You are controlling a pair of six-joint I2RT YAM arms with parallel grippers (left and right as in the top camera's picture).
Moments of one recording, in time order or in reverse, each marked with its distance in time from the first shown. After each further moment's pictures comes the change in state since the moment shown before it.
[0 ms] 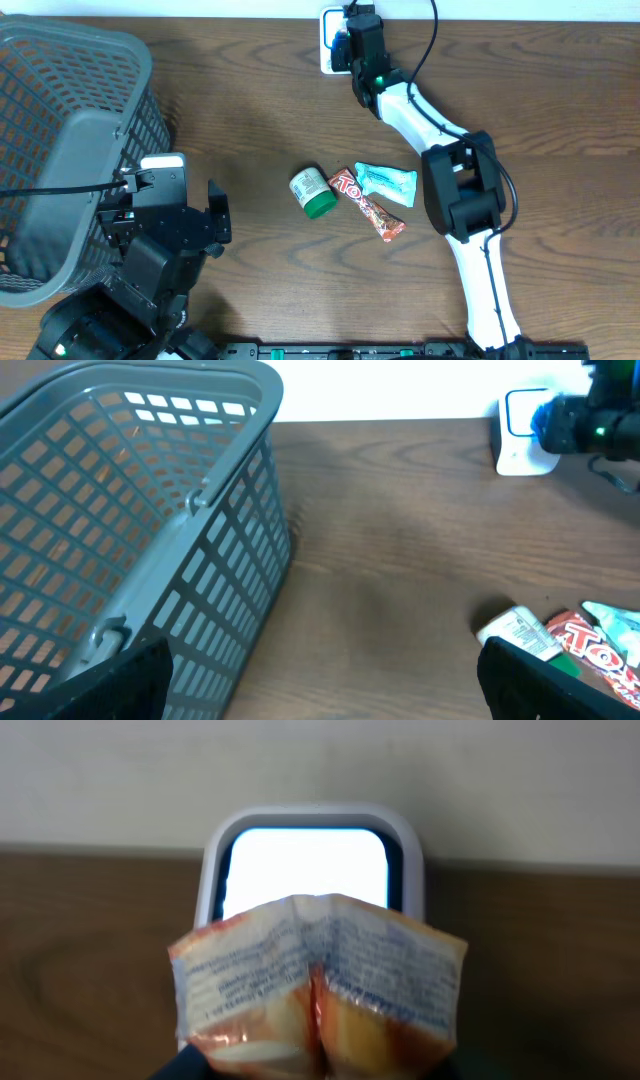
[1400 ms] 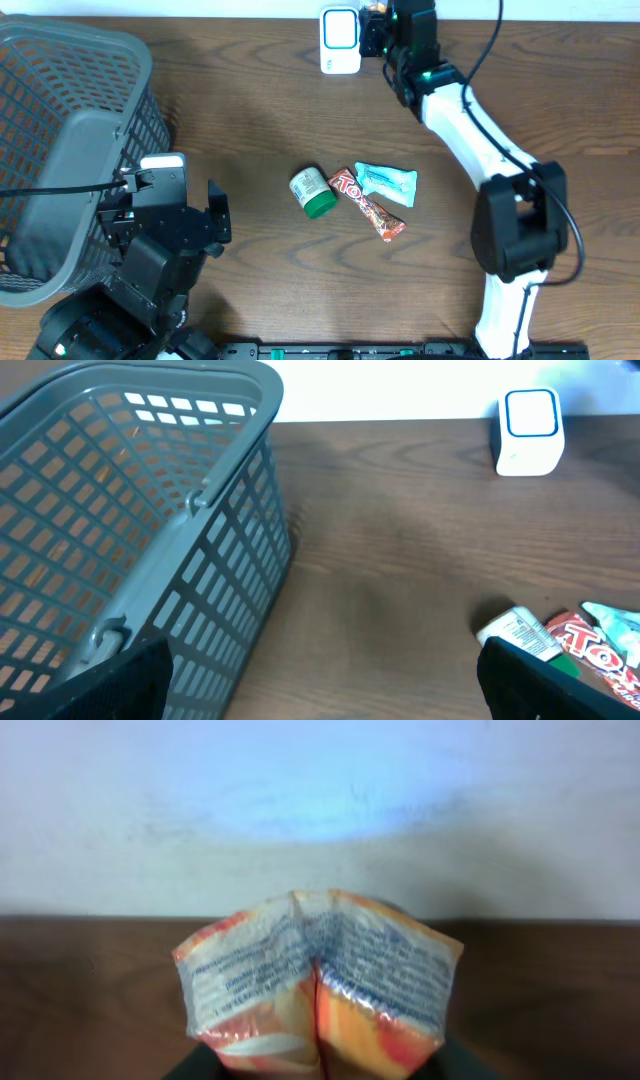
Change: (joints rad) left arm 0.000 0.000 0.000 0.000 -0.001 0.000; right arm -0.064 -0.372 -0.282 0.066 -0.132 0.066
